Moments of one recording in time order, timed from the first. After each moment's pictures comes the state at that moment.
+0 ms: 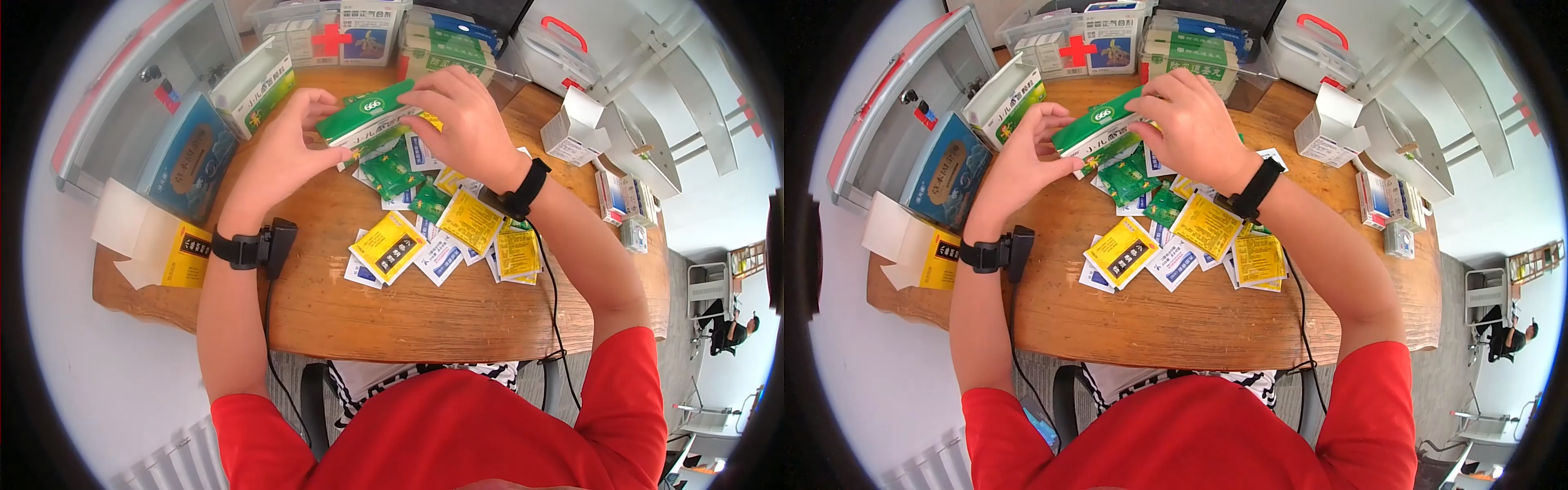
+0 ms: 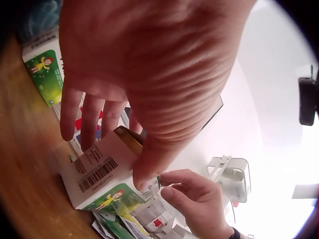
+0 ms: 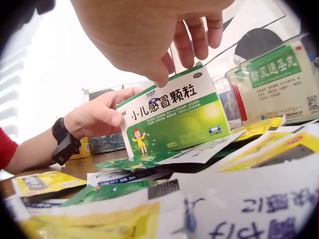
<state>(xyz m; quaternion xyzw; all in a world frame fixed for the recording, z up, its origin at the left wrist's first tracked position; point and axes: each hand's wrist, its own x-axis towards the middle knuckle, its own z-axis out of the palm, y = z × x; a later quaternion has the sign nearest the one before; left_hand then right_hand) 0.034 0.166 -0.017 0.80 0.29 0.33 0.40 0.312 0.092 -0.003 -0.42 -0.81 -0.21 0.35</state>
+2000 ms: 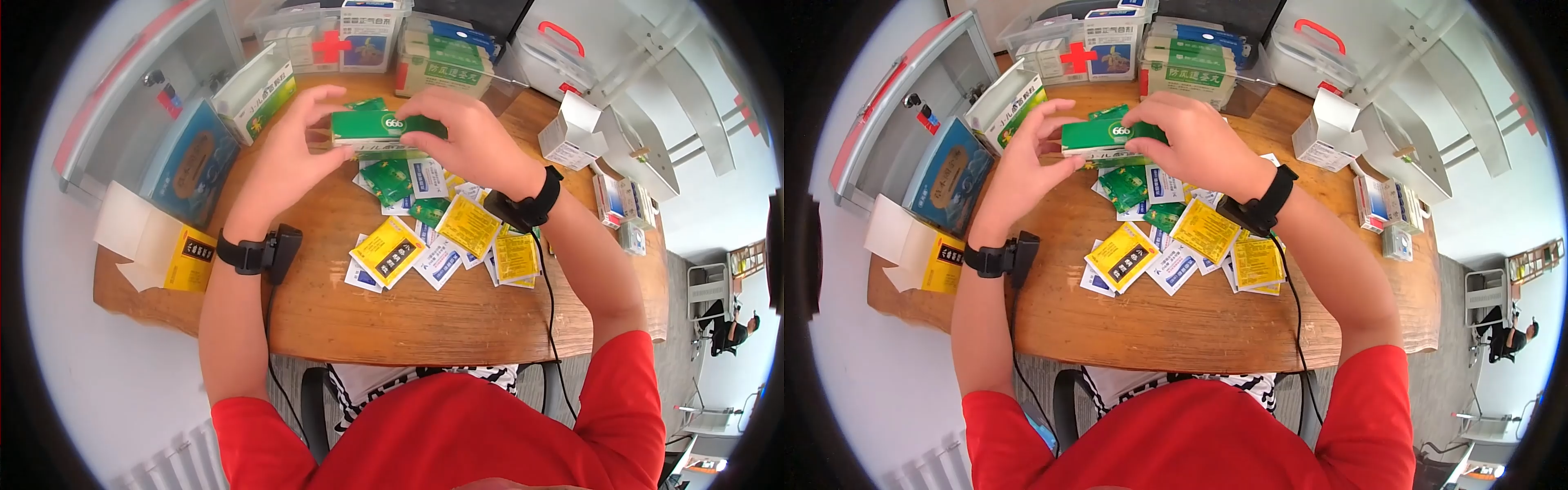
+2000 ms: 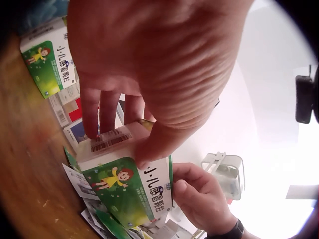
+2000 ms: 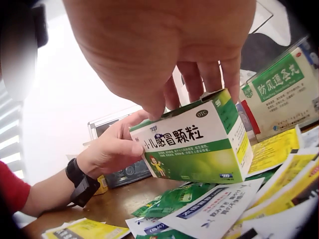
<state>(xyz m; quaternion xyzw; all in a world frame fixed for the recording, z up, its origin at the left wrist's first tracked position) 0.040 0.159 -0.010 0.80 0.25 0.35 0.41 0.308 0.072 0.016 -0.48 -0.81 0.03 0.34</state>
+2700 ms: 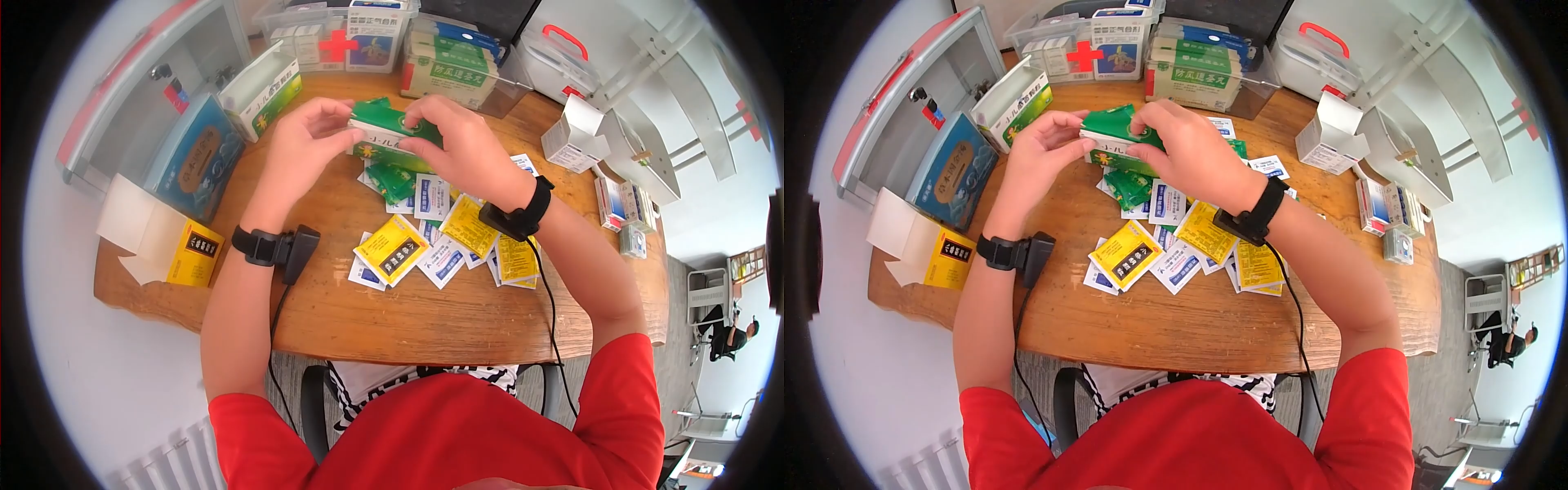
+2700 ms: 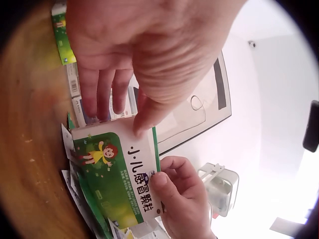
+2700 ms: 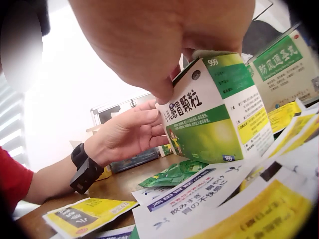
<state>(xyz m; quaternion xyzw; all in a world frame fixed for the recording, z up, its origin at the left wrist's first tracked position) 0.051 0.177 -0.040 0.68 0.24 0.42 0.54 0.295 0.070 -0.002 -0.48 -0.79 0.02 0.37</state>
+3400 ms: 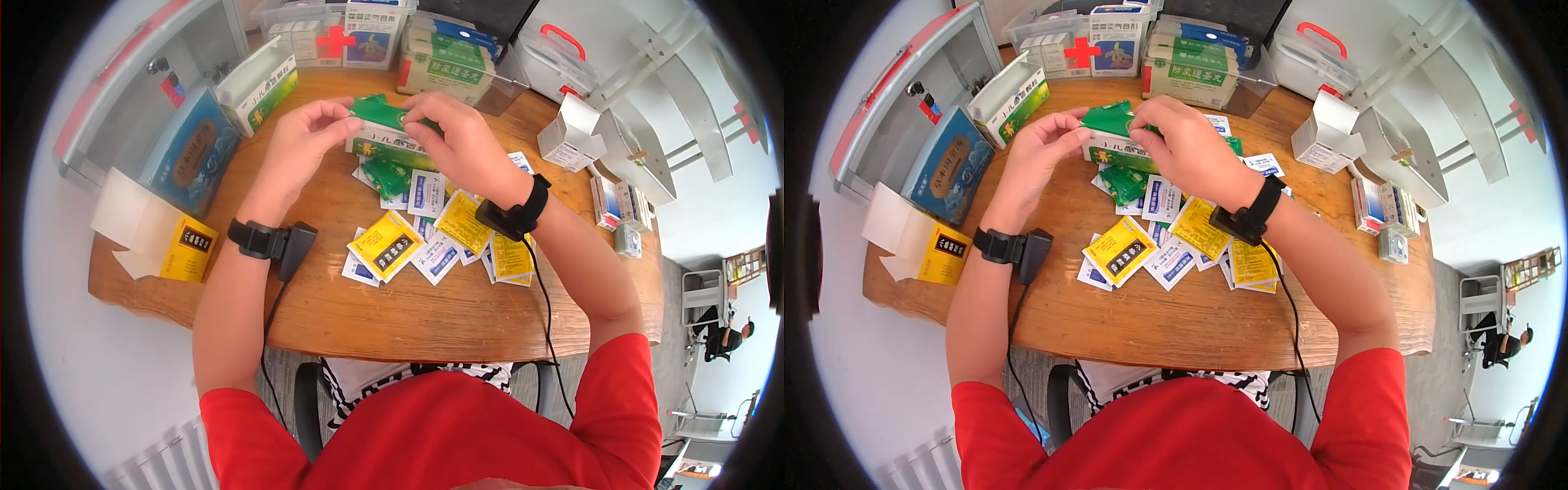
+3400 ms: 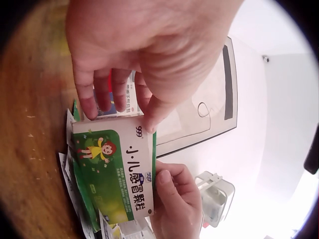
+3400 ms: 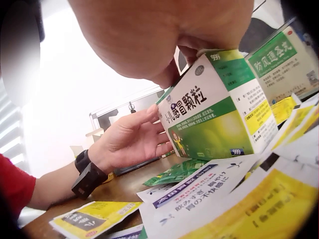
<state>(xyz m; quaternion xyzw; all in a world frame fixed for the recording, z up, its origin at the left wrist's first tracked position) 0.053 0.173 -0.042 0.64 0.27 0.40 0.61 0.303 0.073 -0.007 -0.45 -0.80 0.03 0.39</state>
